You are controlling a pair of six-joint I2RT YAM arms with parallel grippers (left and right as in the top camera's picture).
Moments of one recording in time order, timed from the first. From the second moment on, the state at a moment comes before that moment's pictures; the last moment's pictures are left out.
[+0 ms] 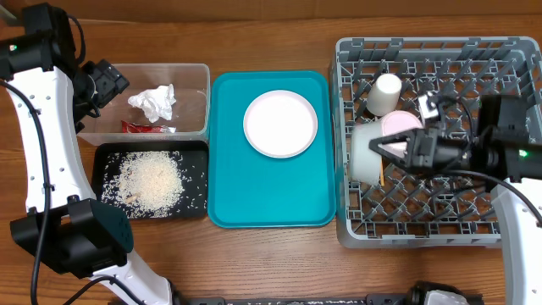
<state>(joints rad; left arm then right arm) 0.28 1.91 2.03 -1.43 -0.07 -0.57 -0.19 1.27 1.13 -1.08 -1.28 0.12</state>
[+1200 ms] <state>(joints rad) 0.28 1.91 2.03 -1.43 -0.07 -0.57 -0.40 1.41 0.89 -1.00 -1.28 0.00</state>
